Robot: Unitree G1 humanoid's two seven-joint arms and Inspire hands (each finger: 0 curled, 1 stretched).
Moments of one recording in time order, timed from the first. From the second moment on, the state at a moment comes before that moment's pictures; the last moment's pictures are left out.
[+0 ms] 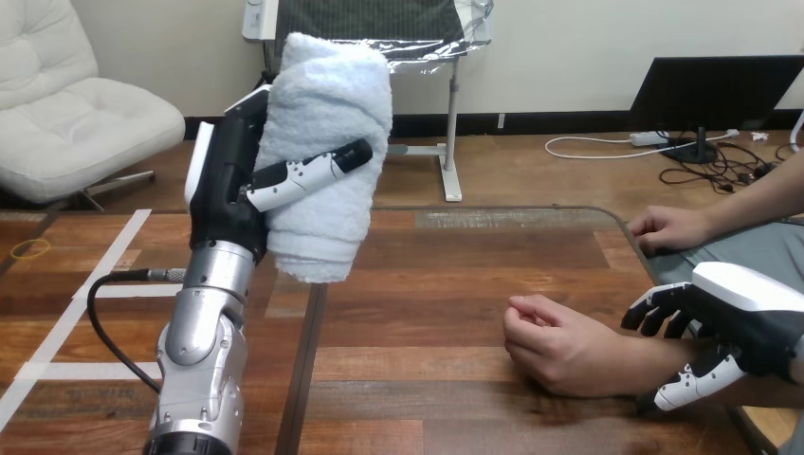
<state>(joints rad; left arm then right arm) -0.48 0.09 0.16 0.62 -0.16 -0.45 -0.18 -0.15 -0.83 0.07 0.36 -0.49 -0.29 0.40</state>
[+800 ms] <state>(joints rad) -0.47 0.09 0.18 0.58 -0.22 -0.44 -0.19 -0.18 -0.82 0.15 0.39 -0.56 -0.30 0.32</state>
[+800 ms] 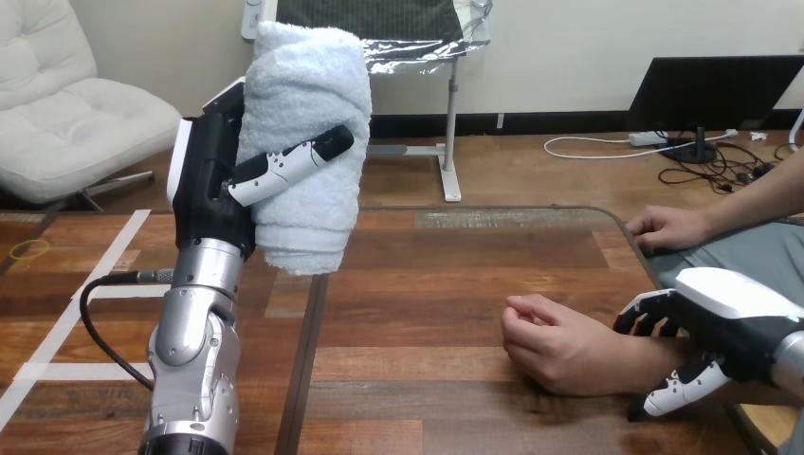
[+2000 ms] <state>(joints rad) -0.47 0.08 0.19 0.56 -0.27 -0.44 -0.21 -0.23 -0.82 0.24 0.40 -0.67 -0.25 0.31</state>
